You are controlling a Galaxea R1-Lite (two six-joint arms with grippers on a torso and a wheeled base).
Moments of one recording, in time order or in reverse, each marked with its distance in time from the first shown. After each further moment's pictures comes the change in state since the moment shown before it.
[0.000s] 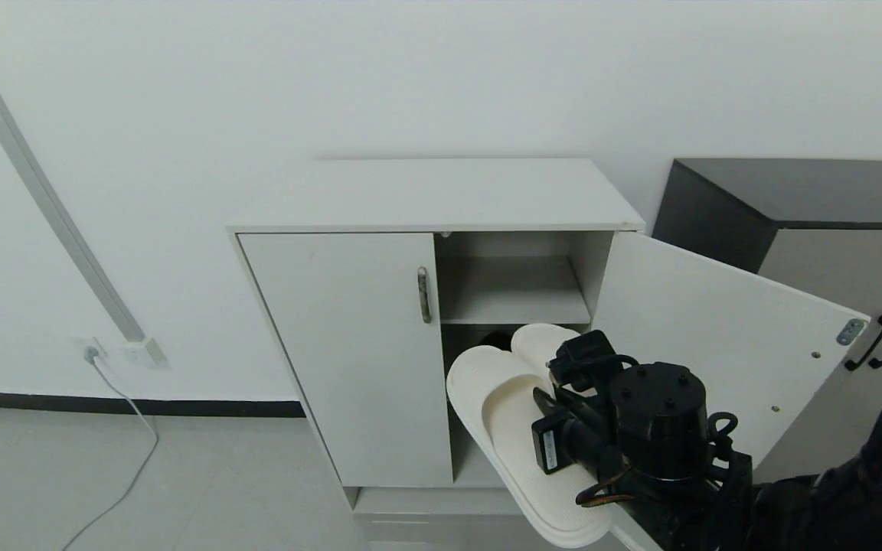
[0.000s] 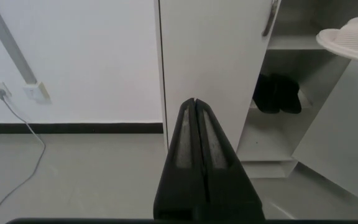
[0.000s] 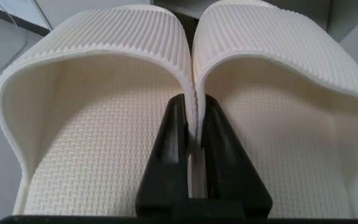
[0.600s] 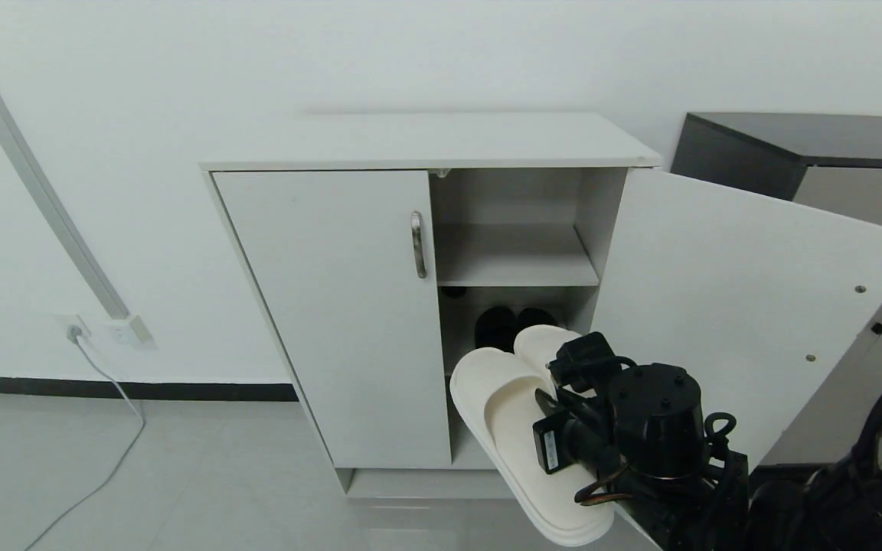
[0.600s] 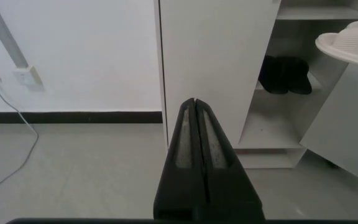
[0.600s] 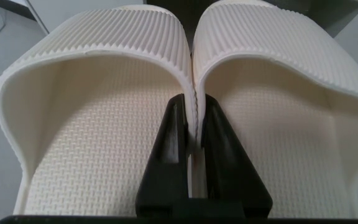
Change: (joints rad) left arm 0.000 0.000 0.000 0.000 0.001 -0.001; right arm -0.007 0.010 0.000 -0.001 -0.004 -0.003
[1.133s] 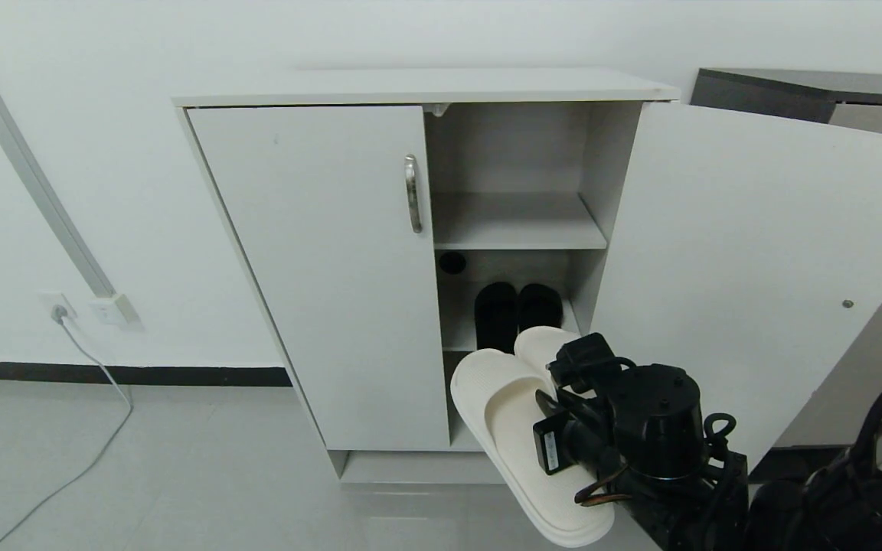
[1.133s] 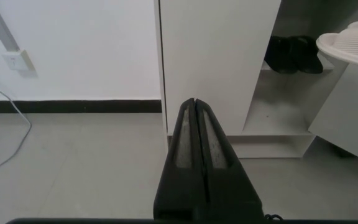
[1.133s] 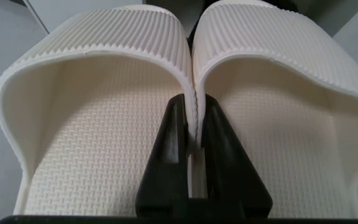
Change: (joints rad) left arm 0.000 0.000 0.000 0.000 0.000 0.000; right arm 0.000 0.000 0.002 0.001 -0.001 0.000
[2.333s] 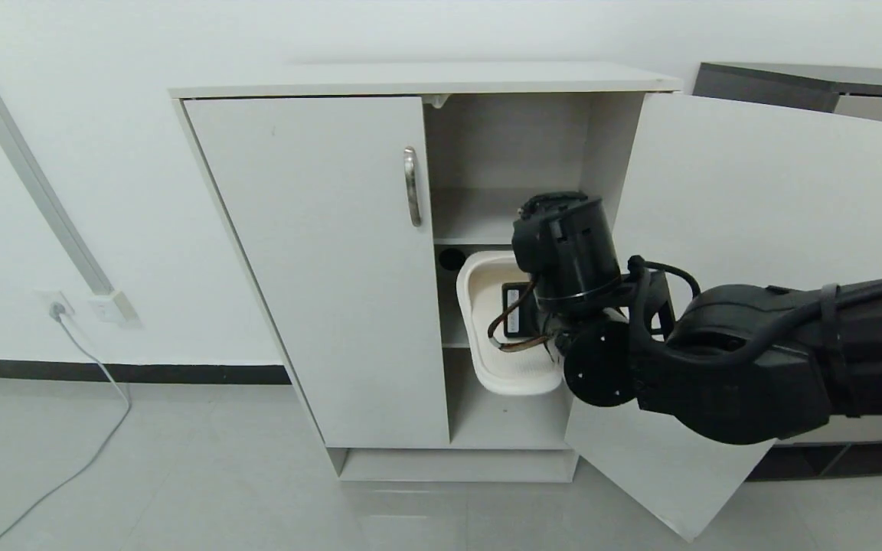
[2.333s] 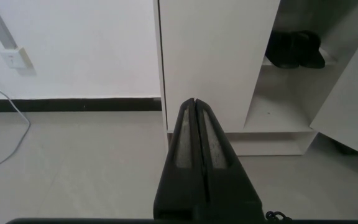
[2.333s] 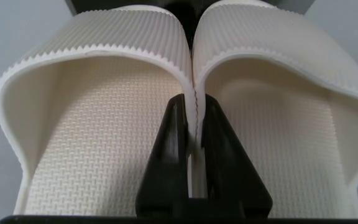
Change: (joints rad) left arm 0.000 0.000 0.000 0.001 -0.003 0.006; right arm 0.030 -0.002 -0.772 0.857 -0.355 0.222
